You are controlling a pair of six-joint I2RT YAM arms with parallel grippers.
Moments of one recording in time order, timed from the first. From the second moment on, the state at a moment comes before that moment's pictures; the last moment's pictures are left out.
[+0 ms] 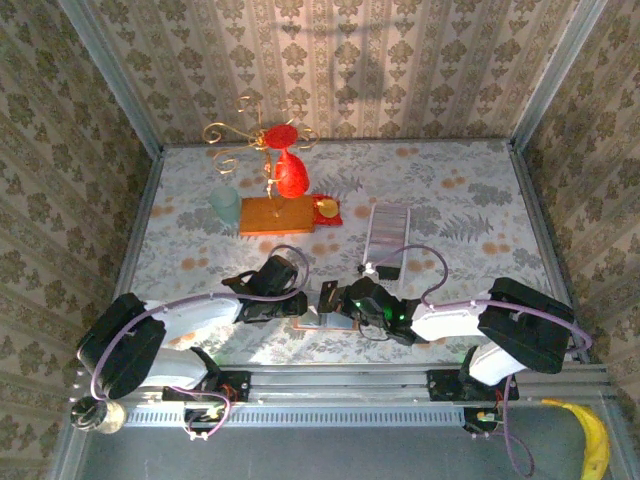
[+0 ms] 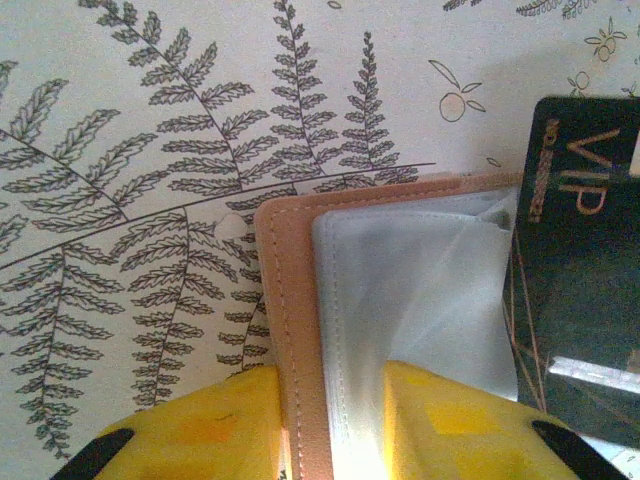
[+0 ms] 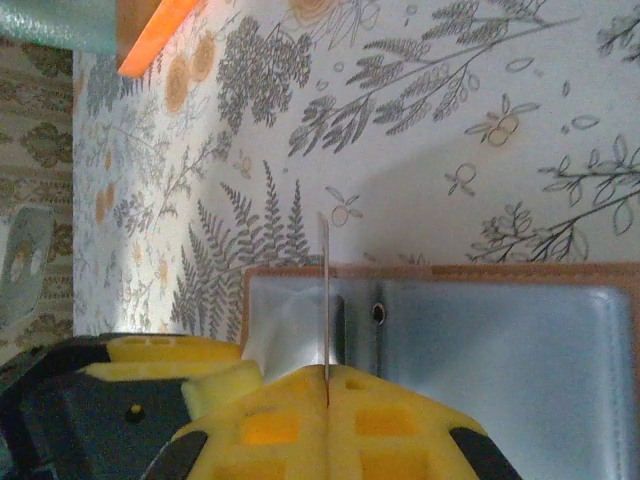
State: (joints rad) left arm -0.83 1.31 0.52 -0.26 0.13 -0.71; right arm 1.01 1.49 0.47 0.41 0.18 1.26
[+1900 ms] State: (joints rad) left arm -0.84 1.27 0.47 -0.23 0.13 -0.74; right arm 1.15 1.59 0.52 0.40 0.26 1.52
